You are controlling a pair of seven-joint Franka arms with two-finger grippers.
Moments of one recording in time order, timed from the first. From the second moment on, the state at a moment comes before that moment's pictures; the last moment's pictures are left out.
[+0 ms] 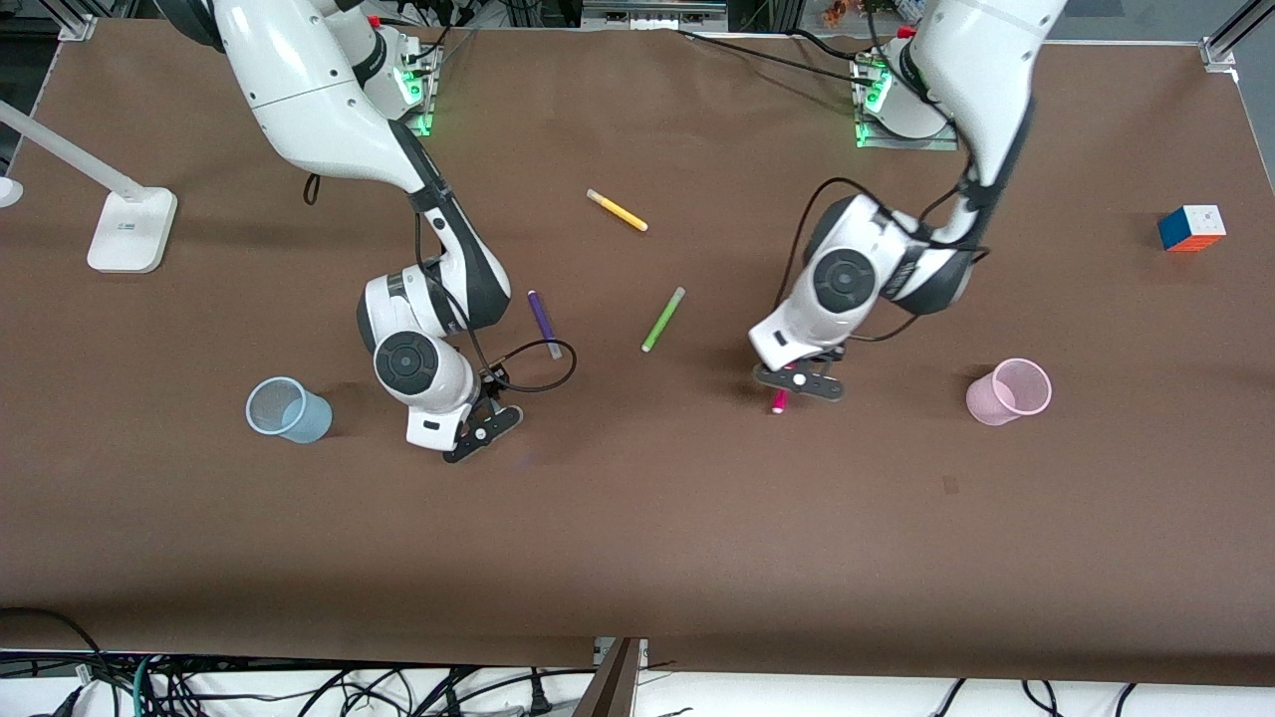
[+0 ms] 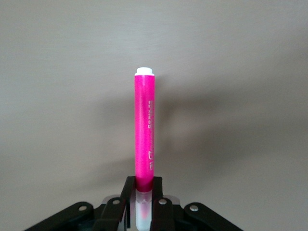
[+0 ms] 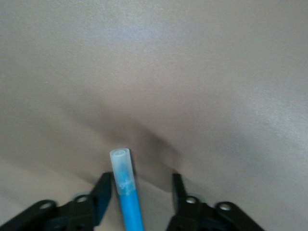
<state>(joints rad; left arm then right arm) -0.33 0.45 -0.10 -1.88 0.05 2.16 -0.17 0.45 0.78 -0.05 -1.56 0.05 2.23 -0.23</state>
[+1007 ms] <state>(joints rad) -0.08 0.46 -0.08 -1.64 0.65 1.52 0.60 0.33 0.55 -0.15 -1.53 0.14 2.06 -0.77</state>
